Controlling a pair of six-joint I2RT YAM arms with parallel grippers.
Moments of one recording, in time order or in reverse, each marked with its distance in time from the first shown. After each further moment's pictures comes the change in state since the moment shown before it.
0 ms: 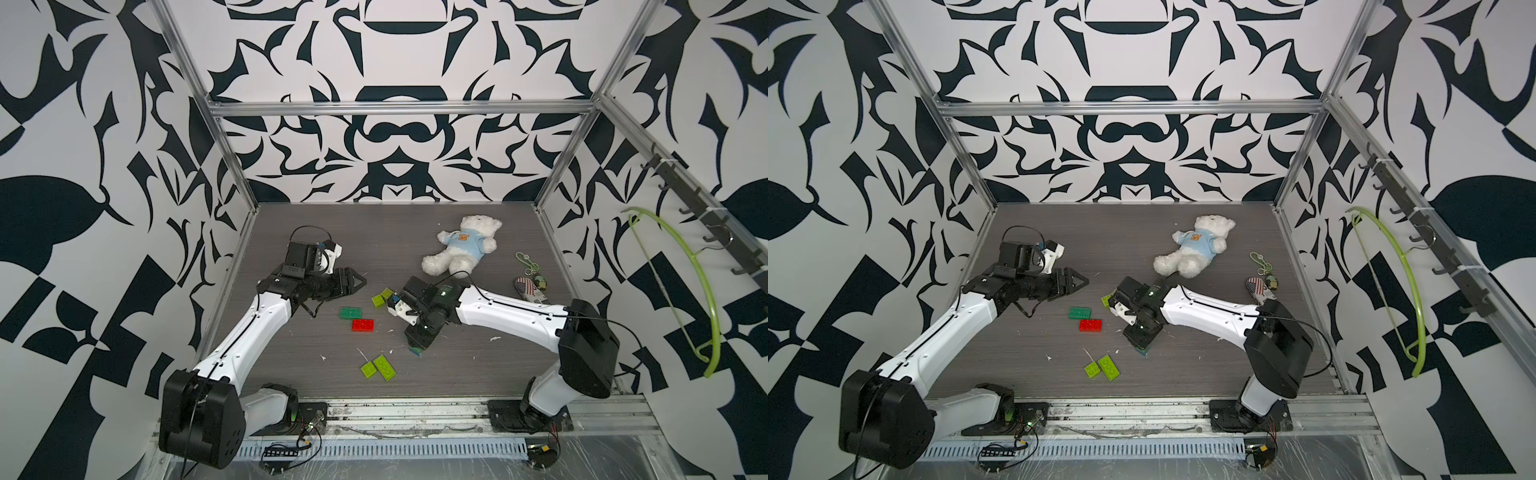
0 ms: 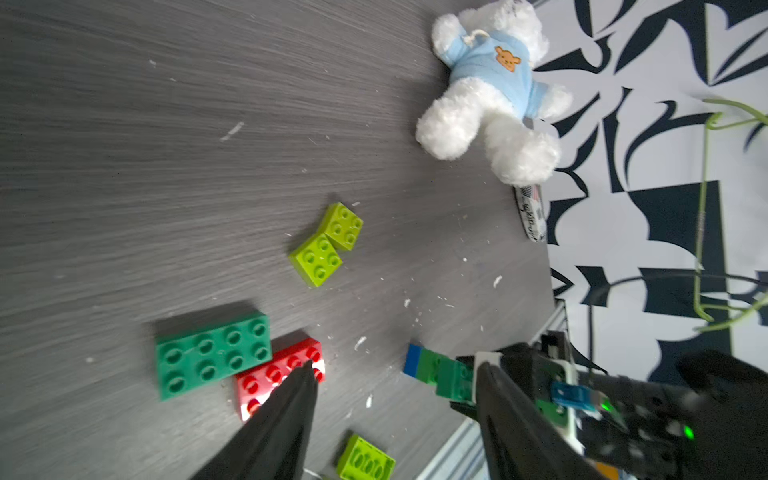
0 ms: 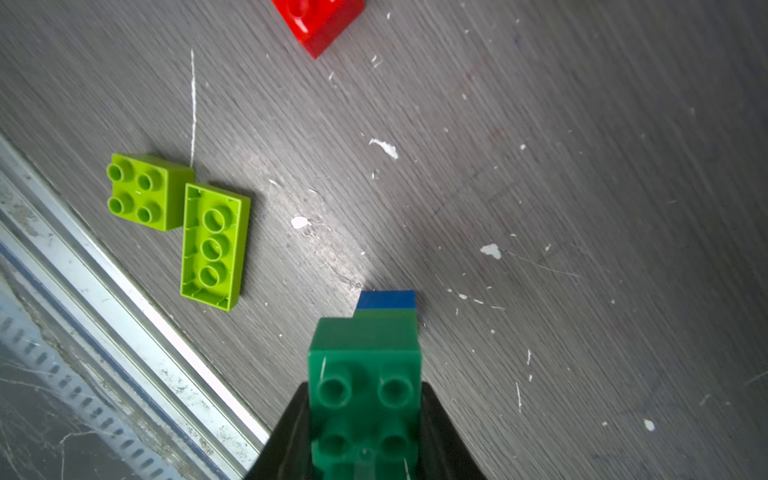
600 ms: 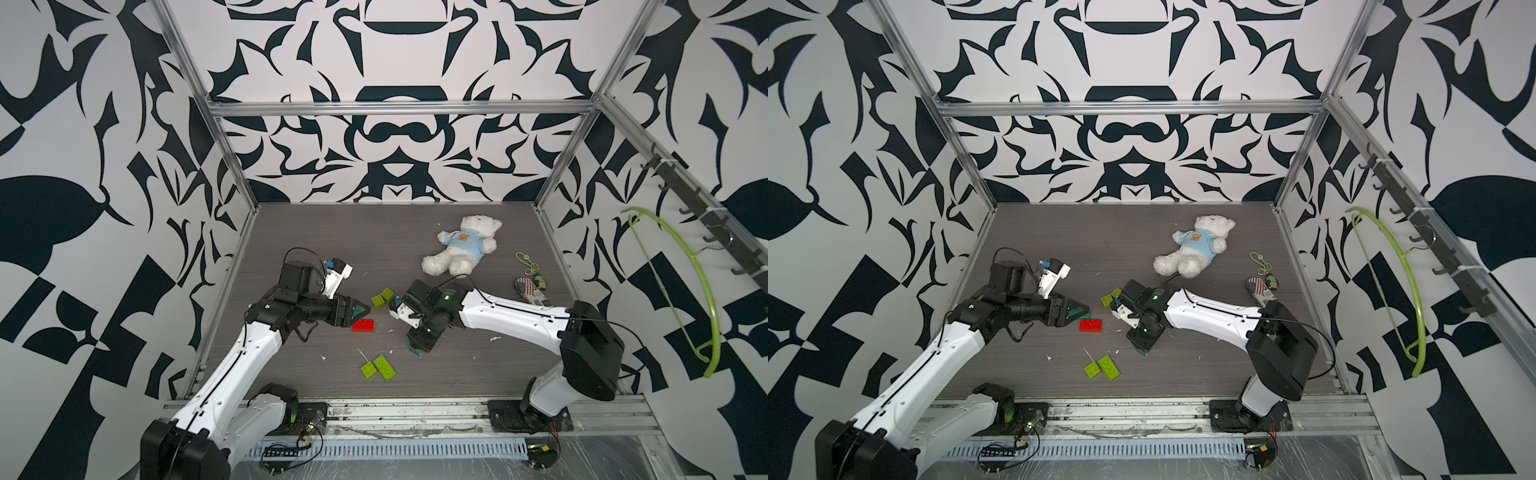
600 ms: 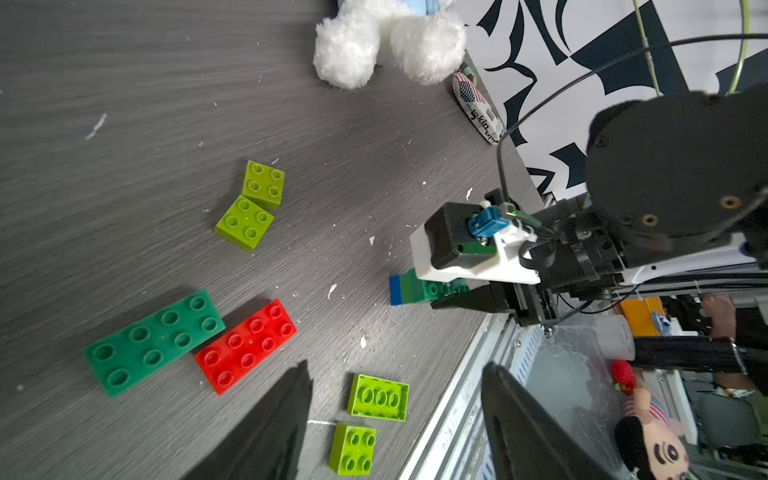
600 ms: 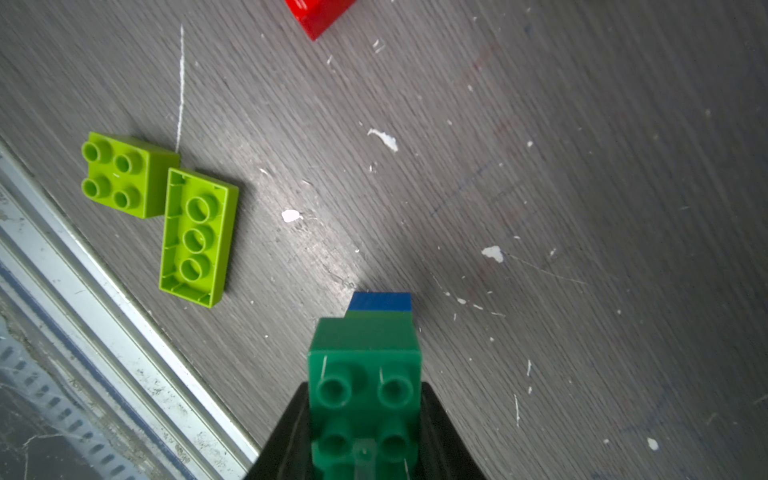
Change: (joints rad) left arm -0.038 -0.240 -0.141 -0.065 0.090 0.349; right arm -0.001 -0.022 -0.071 0.065 -0.001 -0.038
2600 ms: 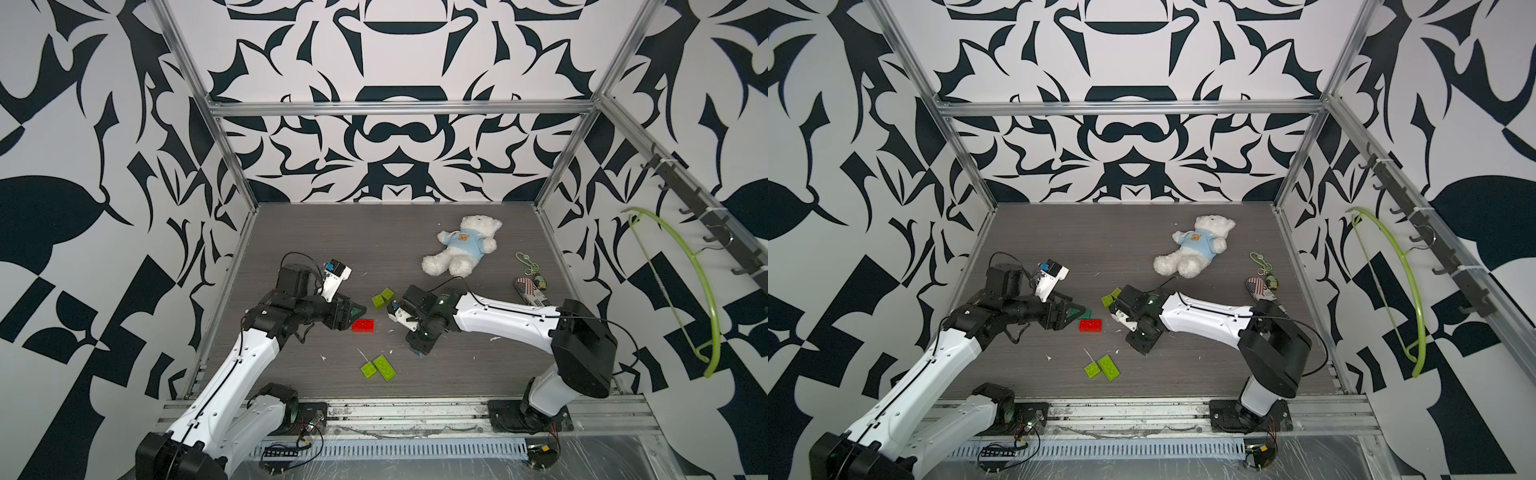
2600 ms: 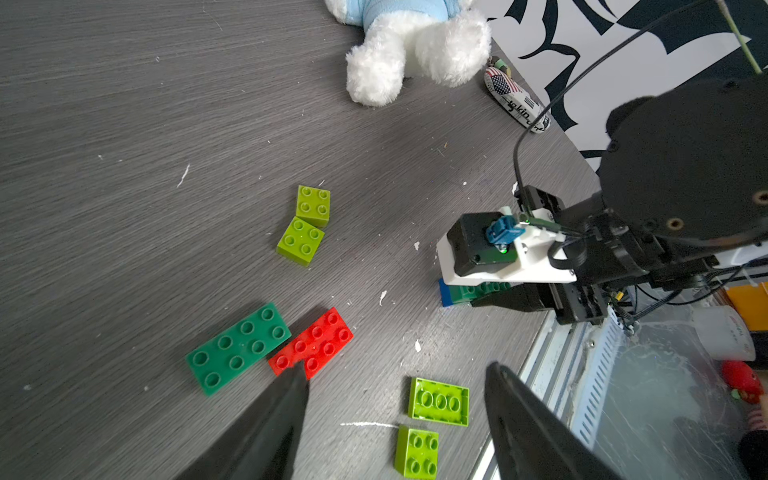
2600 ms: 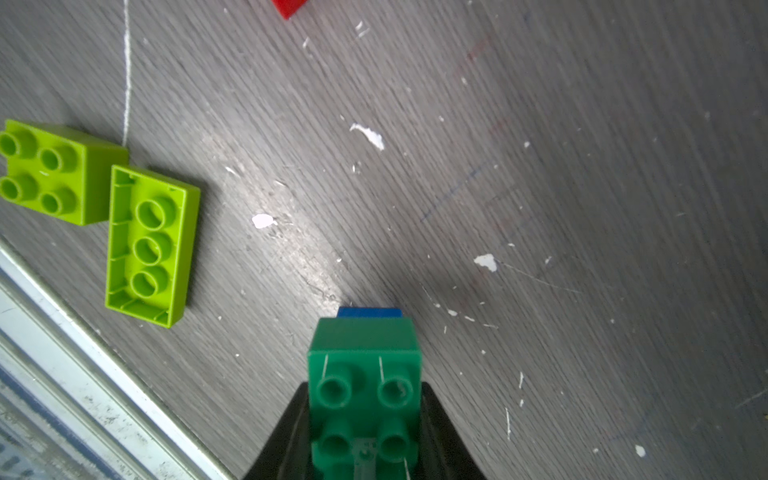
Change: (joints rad) left arm -0.001 -0.022 -0.011 0.006 -0.110 0.107; right arm 0.024 0.034 -0.014 0.030 0.076 0.008
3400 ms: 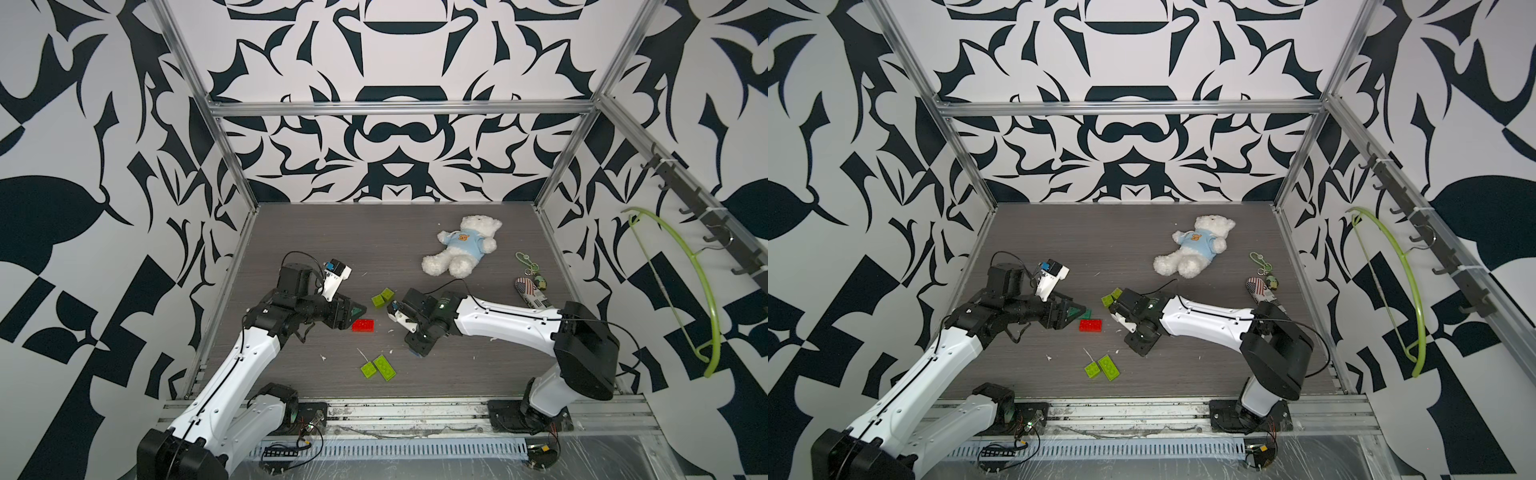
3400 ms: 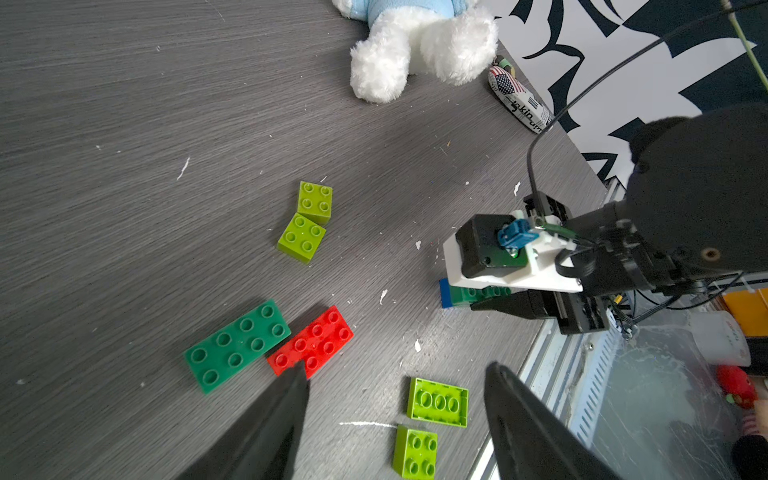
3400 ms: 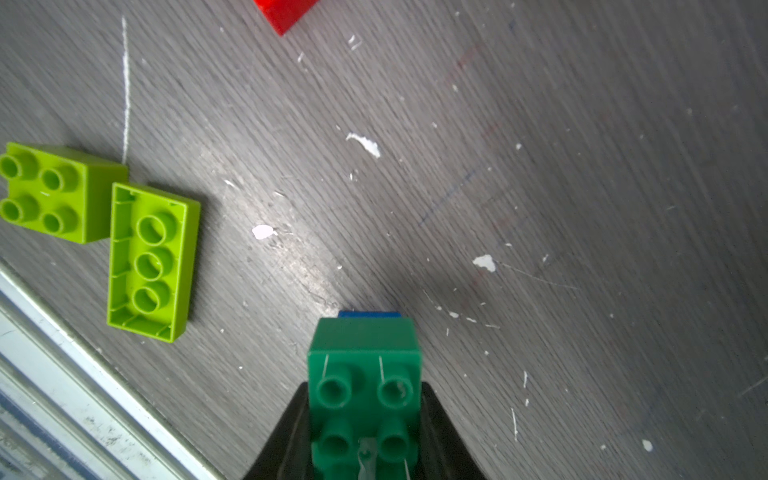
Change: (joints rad) left arm 0.000 0.011 0.000 0.004 -0.003 -0.017; right arm 0.026 -0.001 -0.008 0.019 0.029 0.055
